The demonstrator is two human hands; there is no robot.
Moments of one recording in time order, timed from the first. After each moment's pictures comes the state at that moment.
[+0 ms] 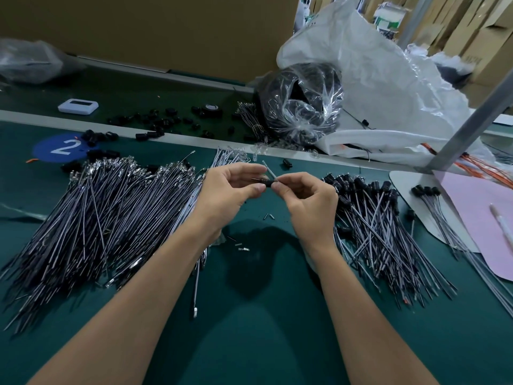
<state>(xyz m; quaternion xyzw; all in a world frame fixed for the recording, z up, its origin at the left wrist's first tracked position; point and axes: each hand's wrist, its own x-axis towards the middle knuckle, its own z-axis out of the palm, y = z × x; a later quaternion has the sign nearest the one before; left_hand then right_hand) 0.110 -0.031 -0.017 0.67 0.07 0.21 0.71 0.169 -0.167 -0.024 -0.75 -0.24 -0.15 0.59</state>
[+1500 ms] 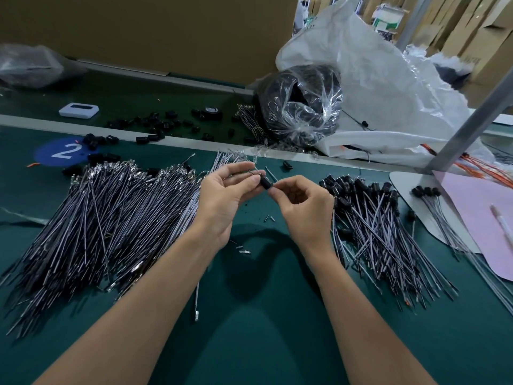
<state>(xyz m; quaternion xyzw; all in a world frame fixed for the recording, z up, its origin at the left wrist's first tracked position) 0.112 -0.039 -0.017 0.47 0.12 0.23 0.84 0.167 -0.162 -0.028 -0.78 -0.26 -0.17 0.54</state>
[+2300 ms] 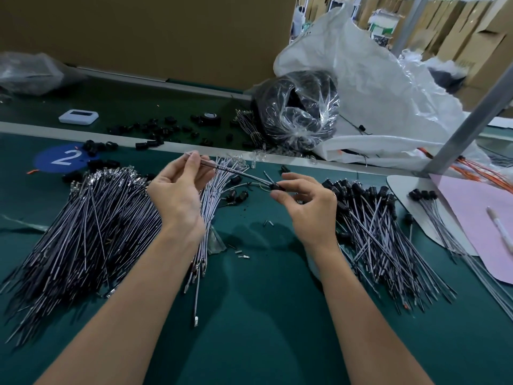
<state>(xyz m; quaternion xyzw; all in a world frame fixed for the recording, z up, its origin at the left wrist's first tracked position) 0.099 -0.009 -0.004 0.36 0.22 0.41 0.81 0.179 -0.173 -0.024 -0.77 -0.24 -0.12 0.58</state>
